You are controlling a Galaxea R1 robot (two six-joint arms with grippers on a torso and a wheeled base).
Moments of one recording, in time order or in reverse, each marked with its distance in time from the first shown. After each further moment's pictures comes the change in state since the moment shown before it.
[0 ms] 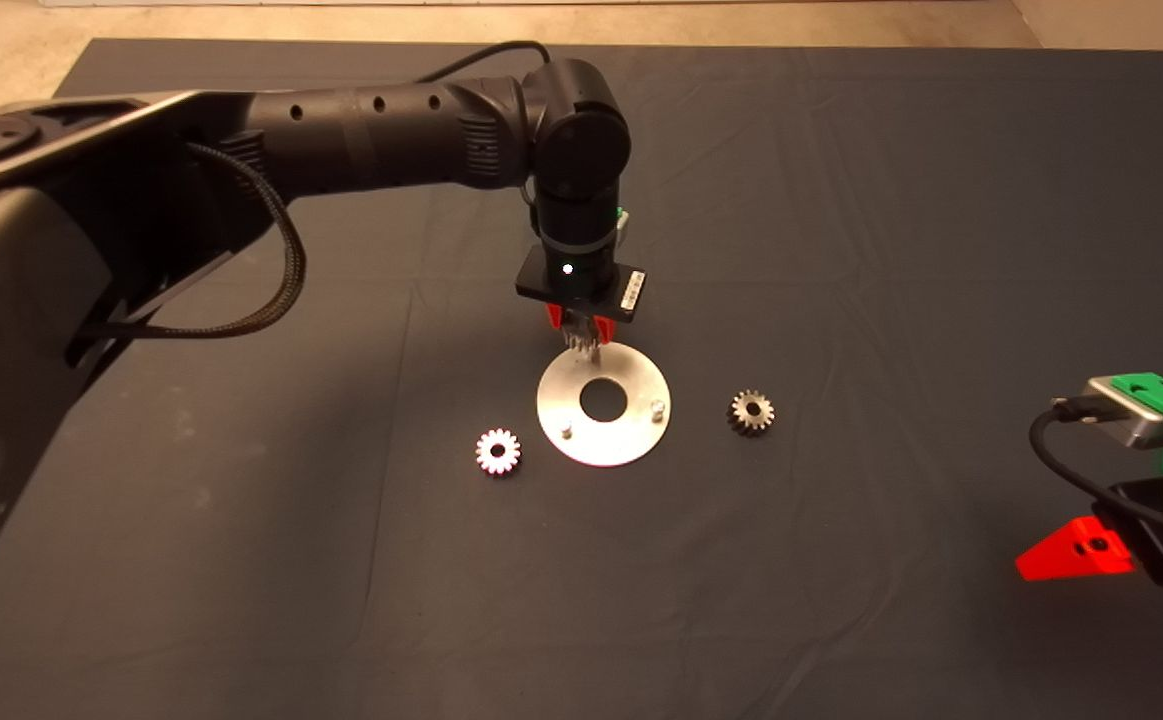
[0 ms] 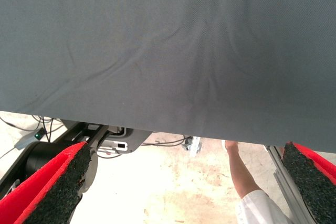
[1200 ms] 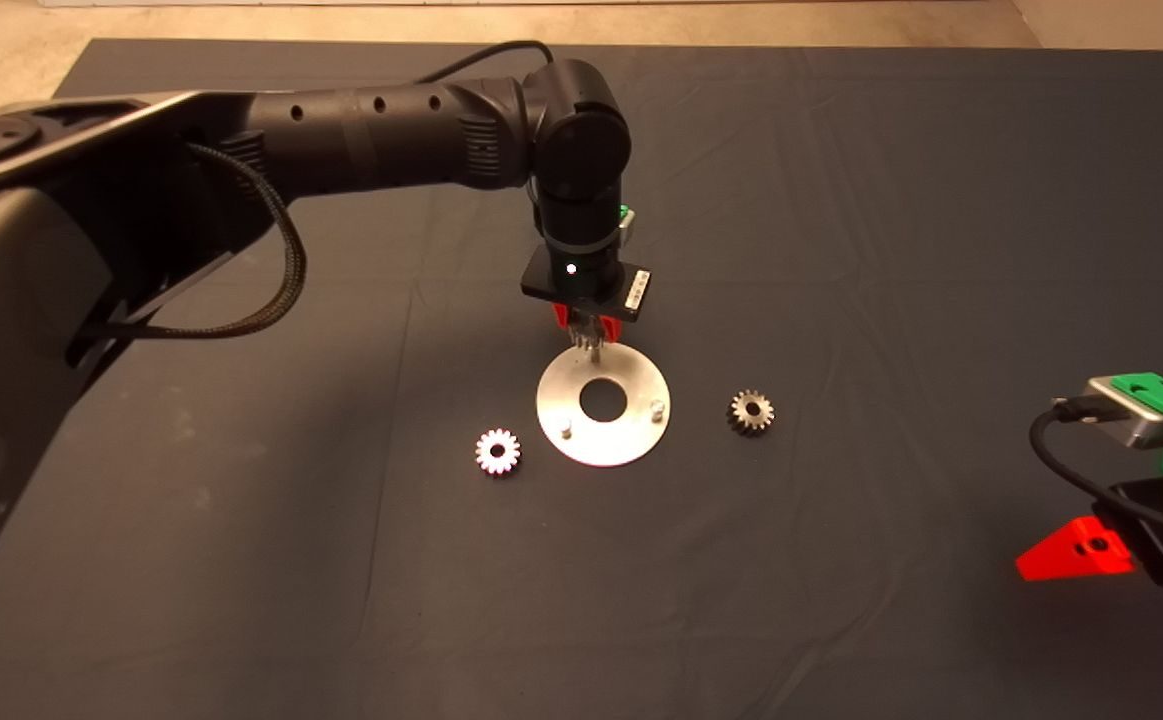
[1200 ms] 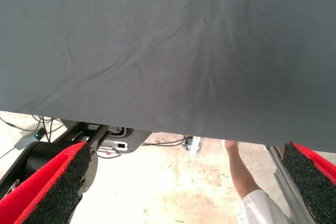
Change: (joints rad) left arm 0.001 0.000 0.000 0.000 -0.028 0.016; right arm 0.000 0.000 0.000 0.000 0.000 0.000
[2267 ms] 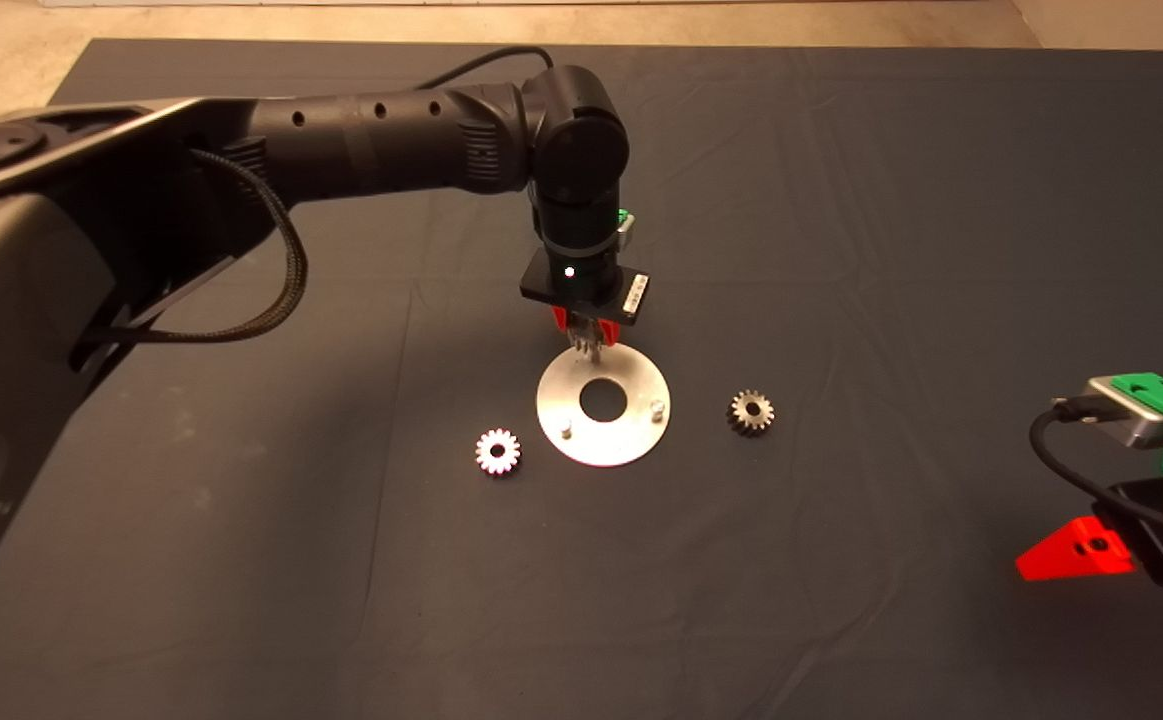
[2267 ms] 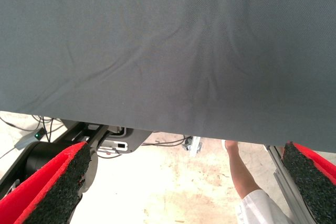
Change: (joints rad) left arm 0.008 0.000 -0.006 0.000 -0.001 0.020; right arm 0.000 0.000 0.000 0.000 0.000 0.000
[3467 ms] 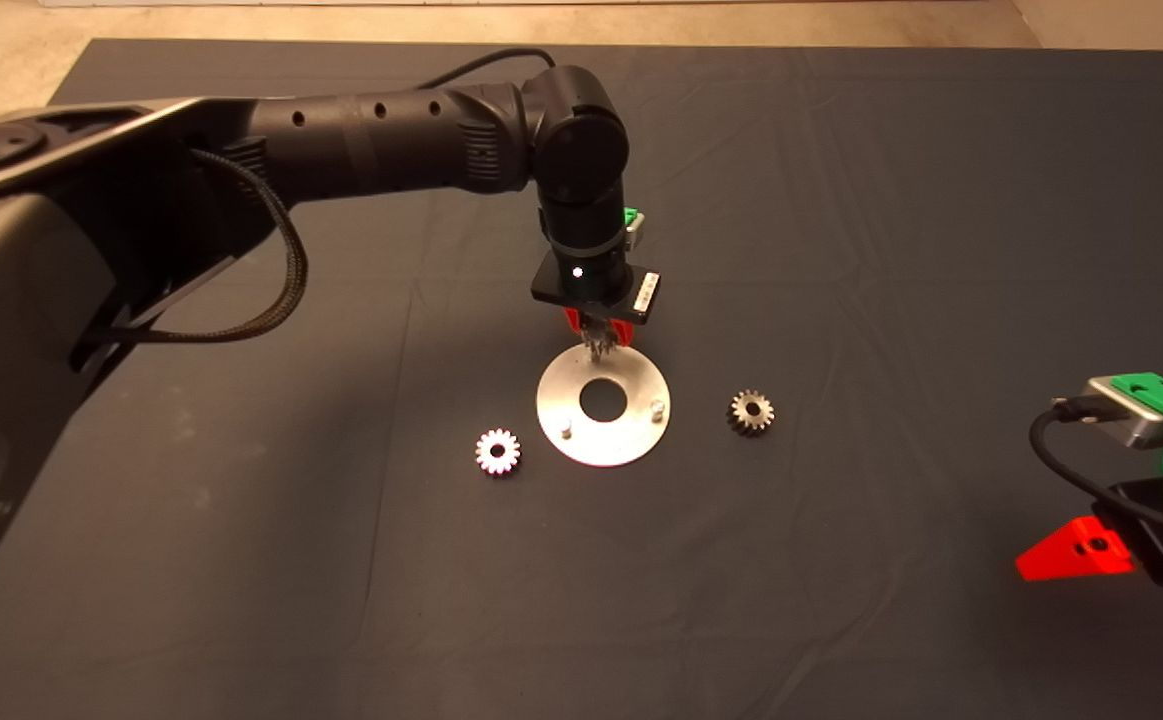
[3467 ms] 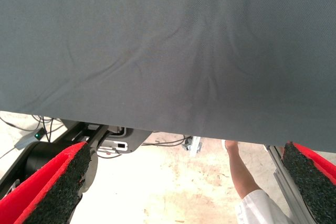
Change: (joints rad) left arm 0.001 0.000 -0.002 -0.030 -0.061 0.014; right arm 0.000 0.000 0.000 0.000 0.000 0.000
